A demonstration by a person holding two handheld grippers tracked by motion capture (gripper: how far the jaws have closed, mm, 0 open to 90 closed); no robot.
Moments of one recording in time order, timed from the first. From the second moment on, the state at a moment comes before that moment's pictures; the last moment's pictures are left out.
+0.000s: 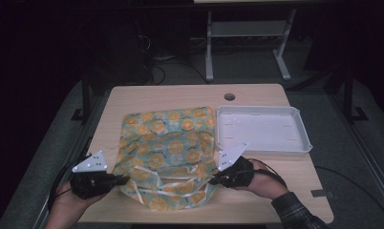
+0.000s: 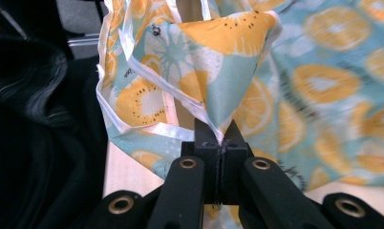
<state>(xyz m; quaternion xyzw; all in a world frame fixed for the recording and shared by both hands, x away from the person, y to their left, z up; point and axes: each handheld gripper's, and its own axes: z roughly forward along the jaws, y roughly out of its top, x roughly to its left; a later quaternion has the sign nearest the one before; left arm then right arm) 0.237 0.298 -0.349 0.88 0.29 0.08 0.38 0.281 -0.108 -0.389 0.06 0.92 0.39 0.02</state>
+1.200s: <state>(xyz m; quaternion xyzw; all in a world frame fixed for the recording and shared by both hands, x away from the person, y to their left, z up) 0.395 0.318 -0.344 0.82 0.38 0.11 0.42 0.424 -0.086 -0.356 0.23 0.89 0.38 0.07</state>
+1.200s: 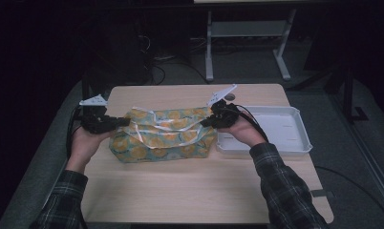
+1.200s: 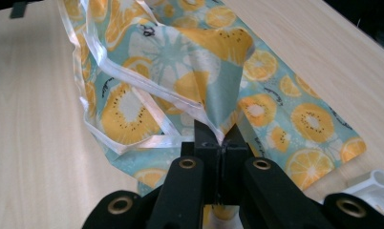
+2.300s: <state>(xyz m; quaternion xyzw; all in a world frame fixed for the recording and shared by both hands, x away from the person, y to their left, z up) 0.421 0.287 -0.433 0.88 0.39 0.09 0.24 0.441 -0.057 -0.442 0.24 0.93 0.26 0.06</state>
